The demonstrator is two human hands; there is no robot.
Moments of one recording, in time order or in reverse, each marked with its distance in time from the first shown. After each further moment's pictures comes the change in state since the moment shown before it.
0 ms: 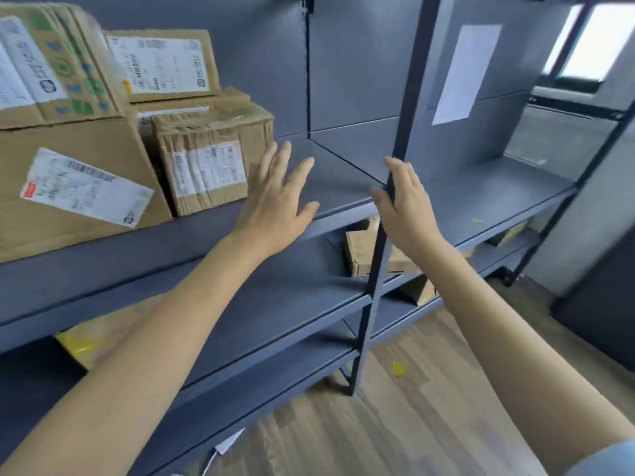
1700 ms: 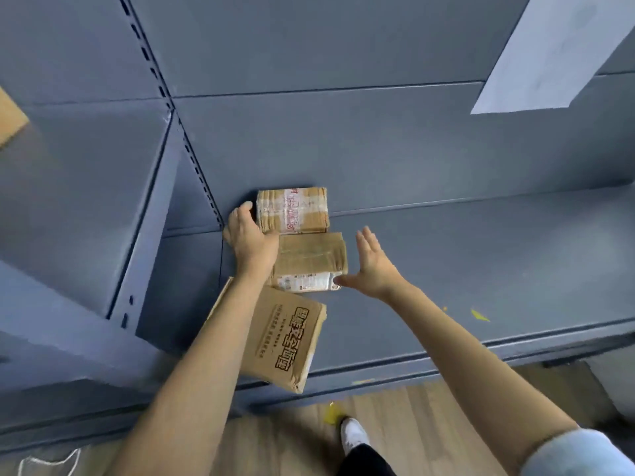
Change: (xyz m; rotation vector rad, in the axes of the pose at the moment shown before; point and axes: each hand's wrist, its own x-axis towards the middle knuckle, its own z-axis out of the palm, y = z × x) left_hand 0.284 0.060 0.401 -0.277 0.216 -1.196; right_hand 0.288 0.445 0.088 -0.111 -0.945 0.035
